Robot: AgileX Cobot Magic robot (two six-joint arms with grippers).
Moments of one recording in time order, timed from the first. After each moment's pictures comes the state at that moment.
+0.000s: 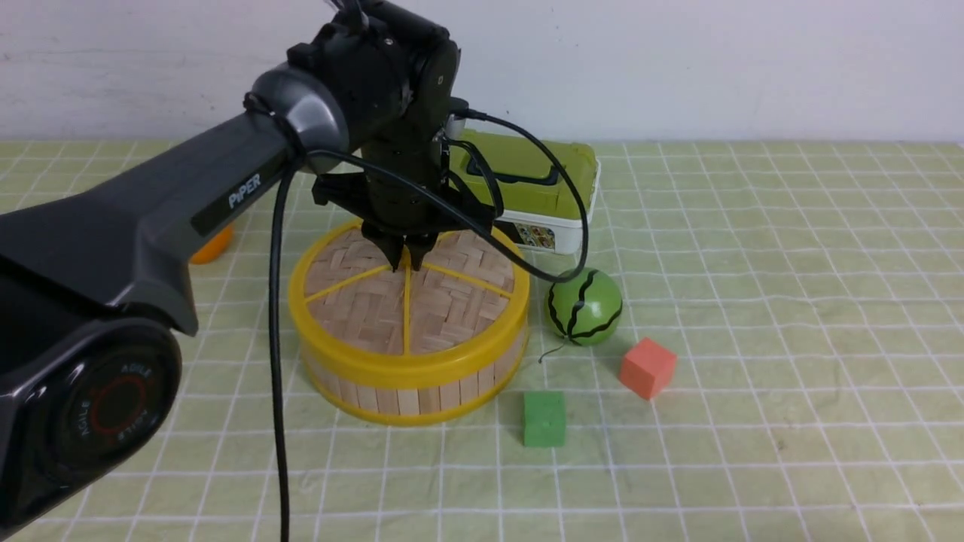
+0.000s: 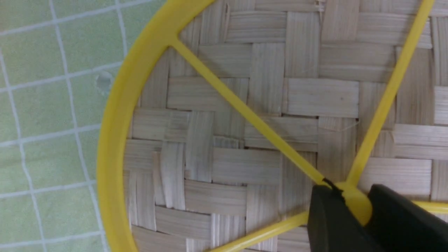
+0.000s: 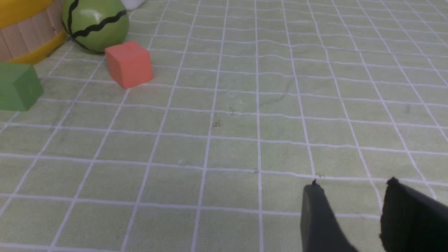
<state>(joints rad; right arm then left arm) 0.06 -0.01 0.02 -0.03 0.38 0.05 -0.48 2.23 -2.16 0.21 1.24 -0.37</state>
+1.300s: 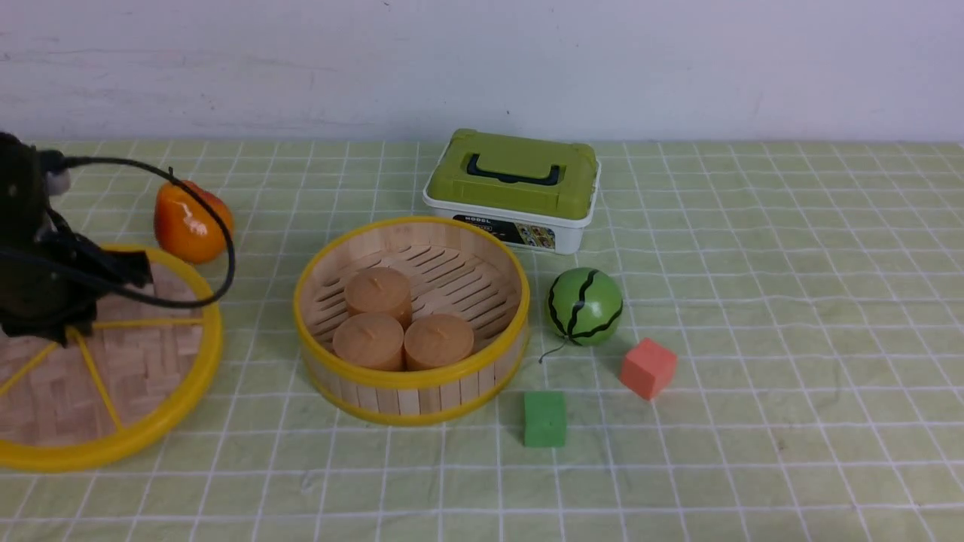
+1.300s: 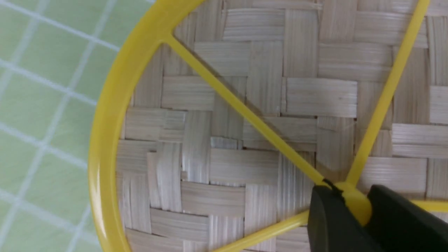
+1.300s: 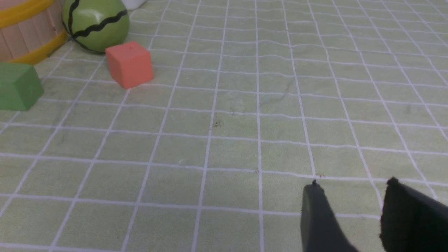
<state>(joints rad) 0.06 -0.01 0.02 -0.03 0.38 0.05 0.04 1.74 -1.19 0.34 0.63 -0.59</state>
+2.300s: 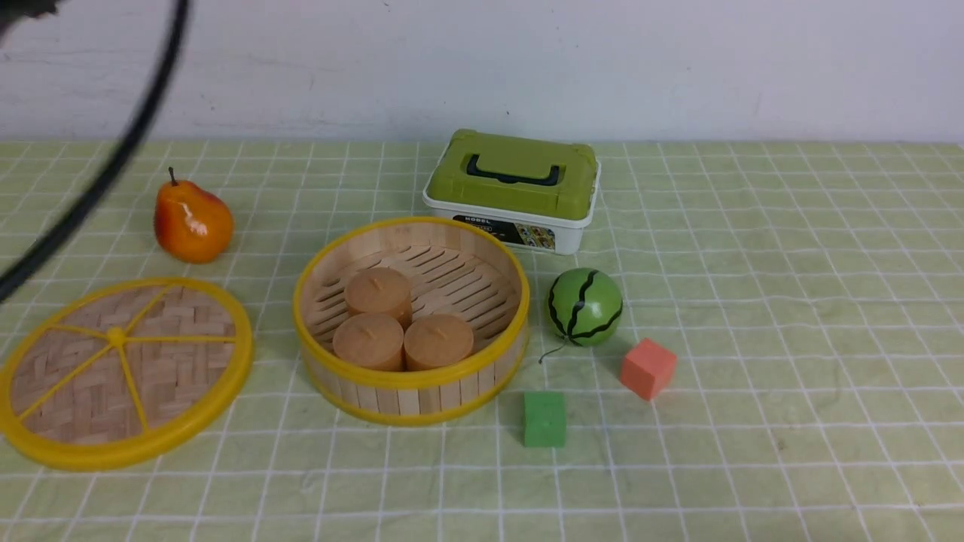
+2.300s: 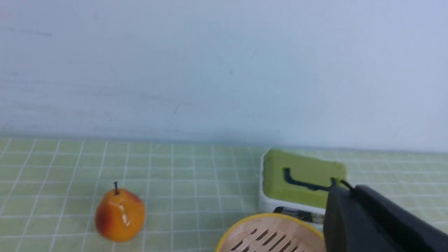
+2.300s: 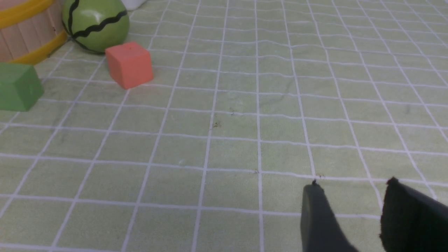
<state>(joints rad) 0.06 -0.01 0.02 -0.03 0.38 0.05 -0.31 0.86 -1.14 0.23 0.49 -0.45</state>
